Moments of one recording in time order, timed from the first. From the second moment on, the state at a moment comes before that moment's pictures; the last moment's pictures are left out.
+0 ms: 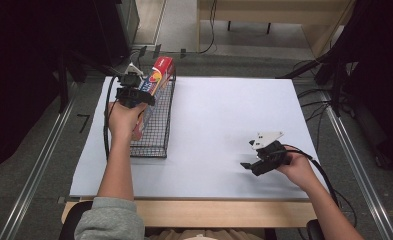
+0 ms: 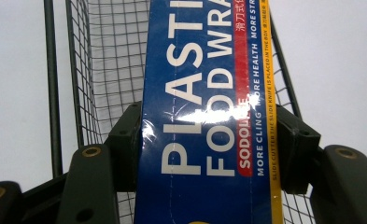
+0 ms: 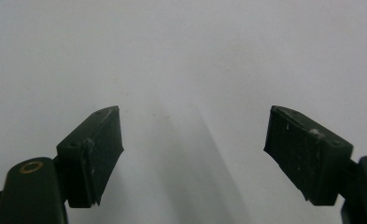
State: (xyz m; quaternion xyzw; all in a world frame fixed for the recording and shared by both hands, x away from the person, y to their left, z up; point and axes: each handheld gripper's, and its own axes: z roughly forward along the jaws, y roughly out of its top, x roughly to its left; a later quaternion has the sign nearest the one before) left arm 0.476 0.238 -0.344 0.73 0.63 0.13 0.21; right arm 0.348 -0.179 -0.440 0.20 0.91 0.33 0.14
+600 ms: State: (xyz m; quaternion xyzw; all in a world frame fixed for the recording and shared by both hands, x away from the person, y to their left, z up) left arm 0.491 0.231 -0.376 0.73 0.64 0.12 0.18; right arm 0.347 -0.179 -0.442 0.20 0.92 0.32 0.14
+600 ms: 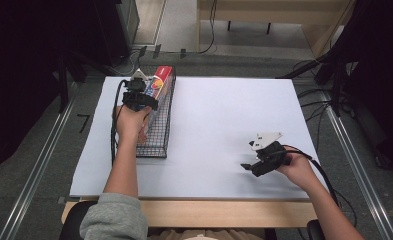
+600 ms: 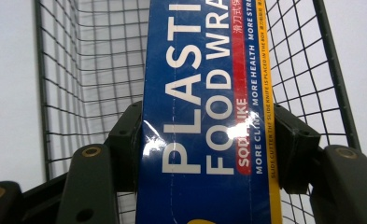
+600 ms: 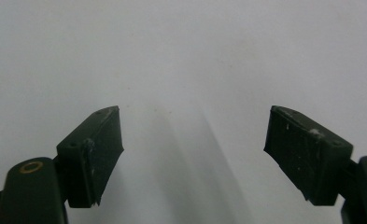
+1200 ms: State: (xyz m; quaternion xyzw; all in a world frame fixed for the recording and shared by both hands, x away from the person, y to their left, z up) left arm 0.491 0.218 -0.391 0.75 0.63 0.11 0.17; right arm 0.347 -0.180 -0.442 0.19 0.92 0.32 0.14
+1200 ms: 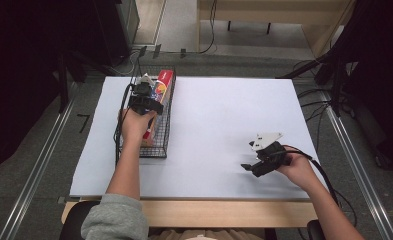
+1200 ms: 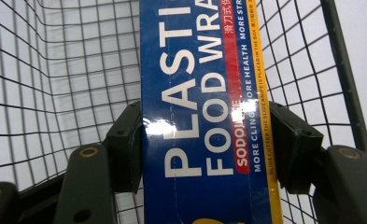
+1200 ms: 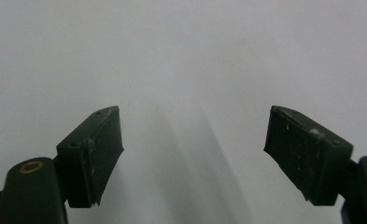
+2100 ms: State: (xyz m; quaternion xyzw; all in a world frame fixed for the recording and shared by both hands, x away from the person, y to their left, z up) left arm 0.481 0.212 -0.386 0.77 0.60 0.09 0.18; right arm 0.346 -0.180 -0.442 0.19 0.92 0.32 0.13
